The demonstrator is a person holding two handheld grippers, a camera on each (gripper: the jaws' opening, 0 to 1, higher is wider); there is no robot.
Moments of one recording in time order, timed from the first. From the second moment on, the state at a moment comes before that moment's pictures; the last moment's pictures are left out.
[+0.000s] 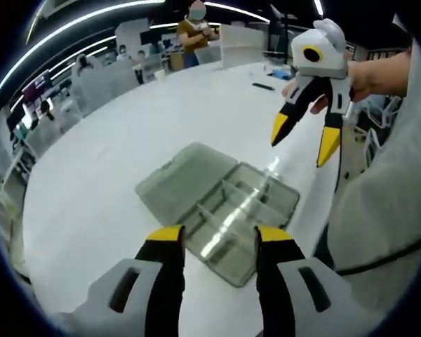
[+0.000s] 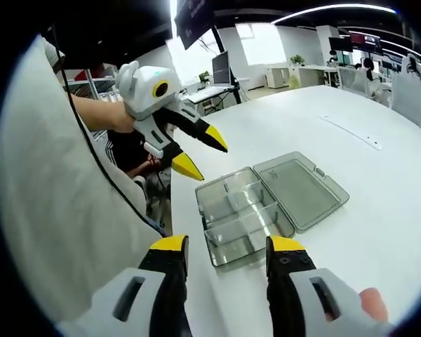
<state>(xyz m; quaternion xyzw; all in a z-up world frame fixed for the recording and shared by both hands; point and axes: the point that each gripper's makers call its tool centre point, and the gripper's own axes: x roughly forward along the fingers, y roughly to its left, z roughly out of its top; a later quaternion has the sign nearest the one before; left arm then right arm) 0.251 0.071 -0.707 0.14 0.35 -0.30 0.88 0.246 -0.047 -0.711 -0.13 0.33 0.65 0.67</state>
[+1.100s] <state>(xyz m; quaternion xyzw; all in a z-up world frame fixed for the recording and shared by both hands) 0.261 0.059 -0.692 0.08 0.32 -0.29 0.90 0.268 -0.090 -0.721 -0.12 0.35 0.61 0.70</state>
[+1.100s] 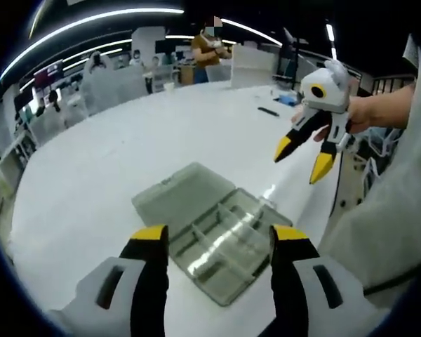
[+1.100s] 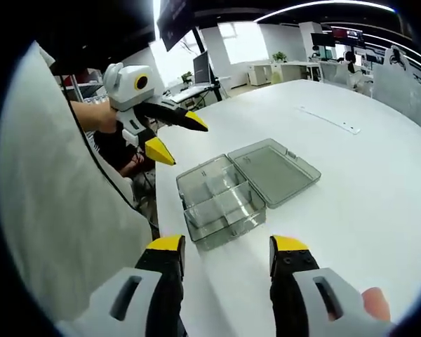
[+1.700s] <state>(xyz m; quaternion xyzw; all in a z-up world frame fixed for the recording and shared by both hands) 0.259 0.054 -0.684 0.06 0.31 -0.29 0.90 0.283 -0.119 -0.724 -0.12 0.36 0.58 0.72</state>
